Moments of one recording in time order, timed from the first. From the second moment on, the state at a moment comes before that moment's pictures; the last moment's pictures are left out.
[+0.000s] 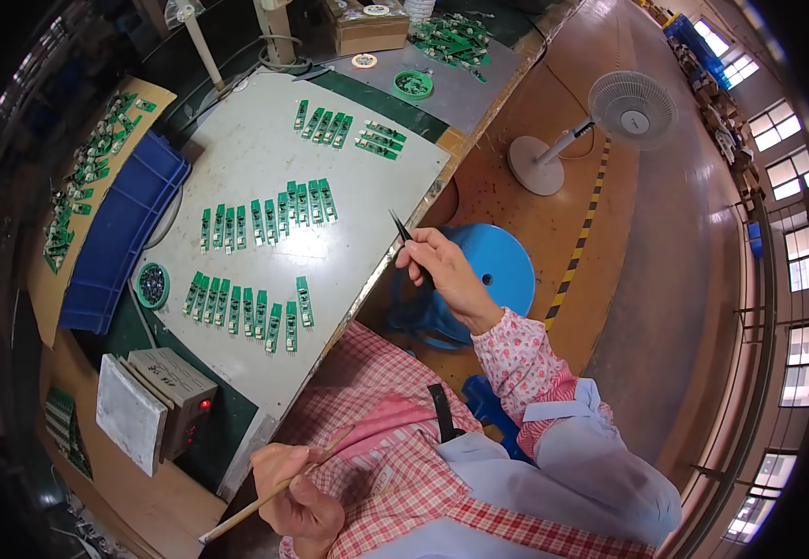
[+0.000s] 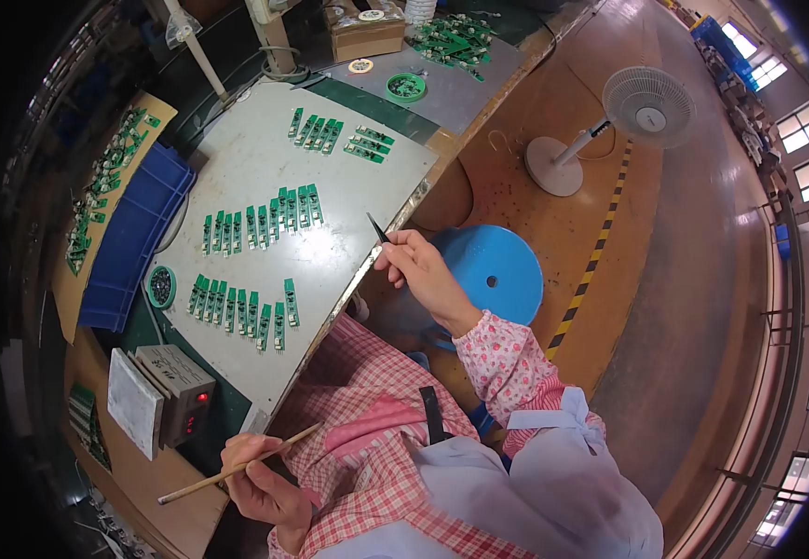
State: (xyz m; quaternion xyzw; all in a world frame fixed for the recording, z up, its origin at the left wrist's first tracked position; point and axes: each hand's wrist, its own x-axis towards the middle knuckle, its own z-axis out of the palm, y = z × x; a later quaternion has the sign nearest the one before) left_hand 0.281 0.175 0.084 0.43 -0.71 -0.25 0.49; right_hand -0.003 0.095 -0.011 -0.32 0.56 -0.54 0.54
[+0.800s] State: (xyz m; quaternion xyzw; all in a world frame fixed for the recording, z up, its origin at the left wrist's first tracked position) left_hand 0.282 0.193 0.075 0.47 -0.69 -0.24 0.50; right_hand -0.010 -0.056 0.000 -0.74 0.58 -0.29 0.18
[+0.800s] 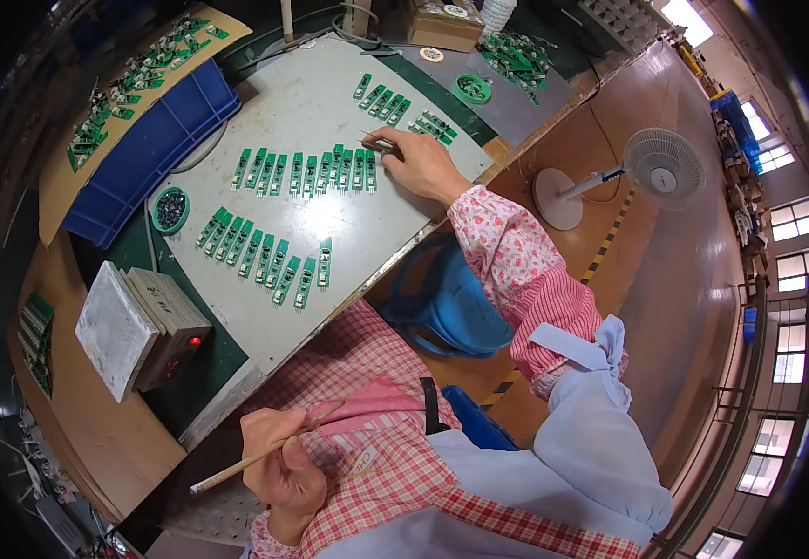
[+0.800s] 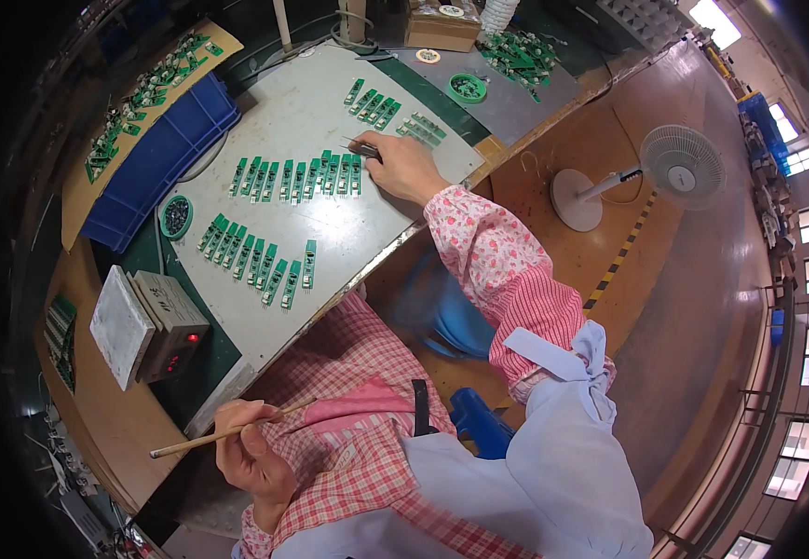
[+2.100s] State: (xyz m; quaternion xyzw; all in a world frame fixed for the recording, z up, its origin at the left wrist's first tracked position) left_hand 0.280 0.185 0.073 0.43 -0.71 -0.26 0.49; right_hand -0.024 0.047 0.025 -0.73 0.61 -0.18 0.25
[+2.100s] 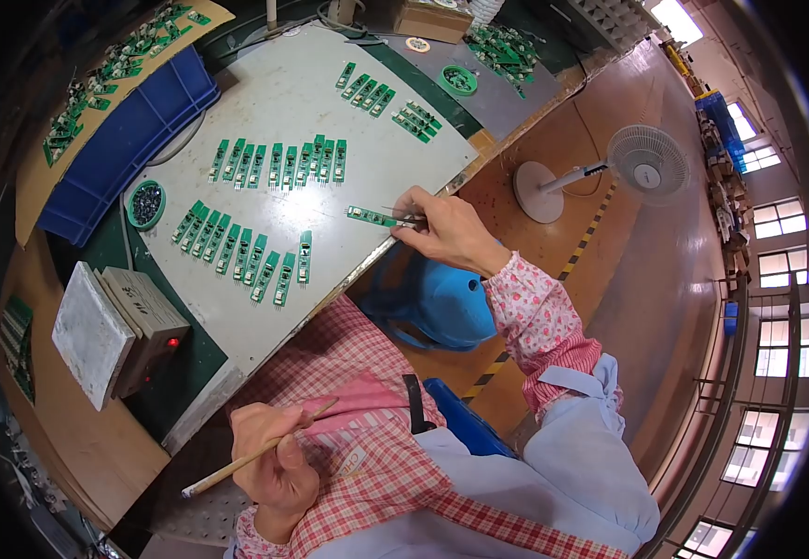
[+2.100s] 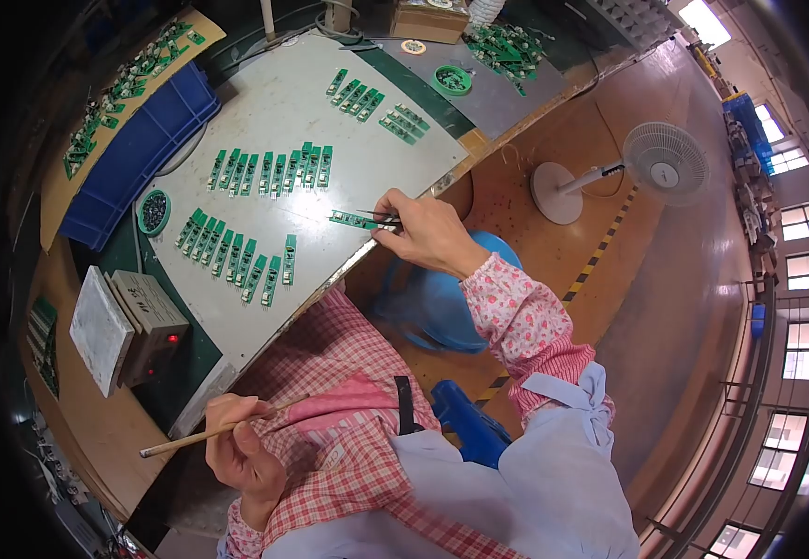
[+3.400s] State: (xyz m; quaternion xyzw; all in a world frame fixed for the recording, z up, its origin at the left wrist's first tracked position) left_hand 0.291 0.181 0.070 0.43 -0.69 -0.29 0.51; right_hand 0.032 0.098 -0.011 -0.51 0.73 -0.39 0.23
